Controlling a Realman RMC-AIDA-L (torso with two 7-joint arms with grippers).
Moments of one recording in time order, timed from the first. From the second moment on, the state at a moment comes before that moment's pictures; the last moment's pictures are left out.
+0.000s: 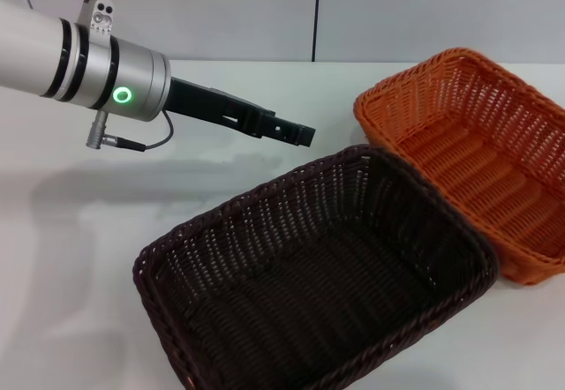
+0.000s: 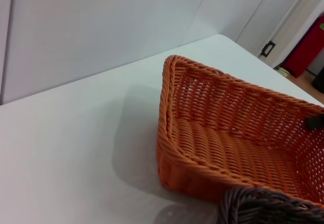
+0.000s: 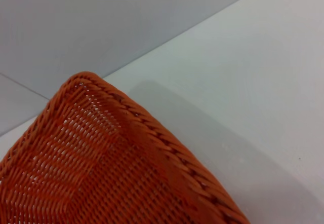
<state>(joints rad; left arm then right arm) -0.87 -2.02 -2.20 -0.75 2.20 -1.33 0.98 0.55 1.83 -0.38 -0.69 -2.44 -1.37 2.37</state>
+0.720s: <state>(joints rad) -0.83 -2.05 -2.29 -0.78 2.14 -1.28 1.05 0.45 1.84 -0.37 -0.79 -1.96 -1.41 2.18</state>
